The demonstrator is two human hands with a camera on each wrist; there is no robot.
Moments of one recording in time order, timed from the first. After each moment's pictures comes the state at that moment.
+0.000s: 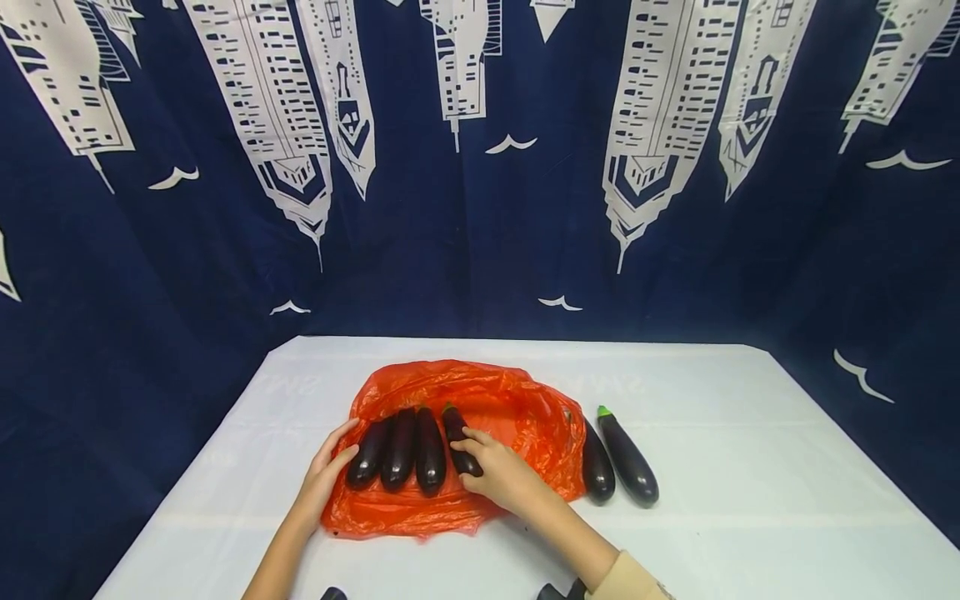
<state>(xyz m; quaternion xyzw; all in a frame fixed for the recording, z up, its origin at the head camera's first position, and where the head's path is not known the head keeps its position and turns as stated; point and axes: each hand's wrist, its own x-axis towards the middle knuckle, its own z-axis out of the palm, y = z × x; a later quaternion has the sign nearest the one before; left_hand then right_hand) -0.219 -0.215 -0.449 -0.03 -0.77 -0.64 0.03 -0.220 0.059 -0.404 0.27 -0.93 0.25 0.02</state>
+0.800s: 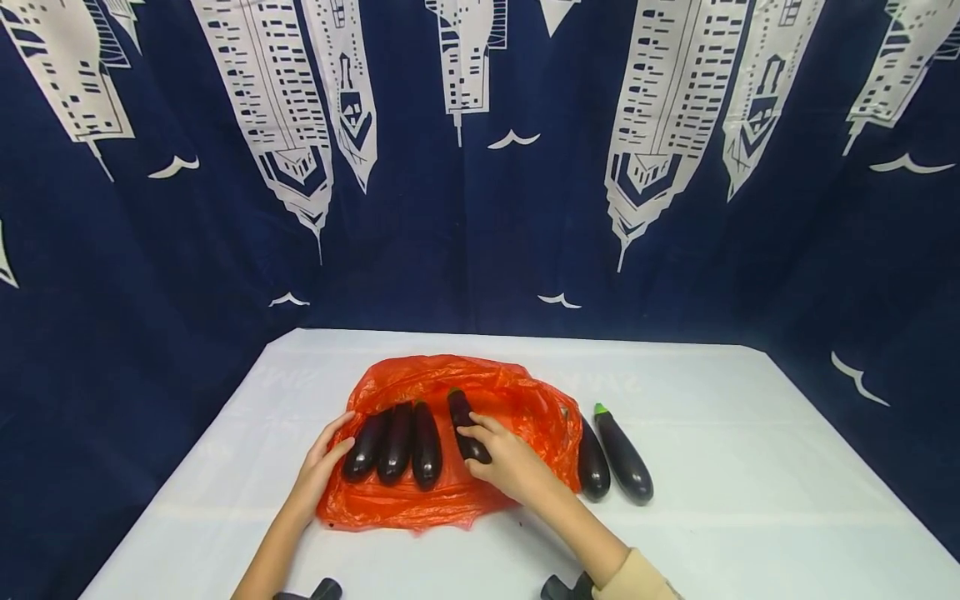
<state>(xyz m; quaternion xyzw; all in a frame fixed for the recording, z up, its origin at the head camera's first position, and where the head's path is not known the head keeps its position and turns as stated) -0.219 -0.218 -0.450 -0.03 -0.76 -0.65 0.02 -0.218 0.071 -0.389 0.25 -0.93 0.26 0.04</state>
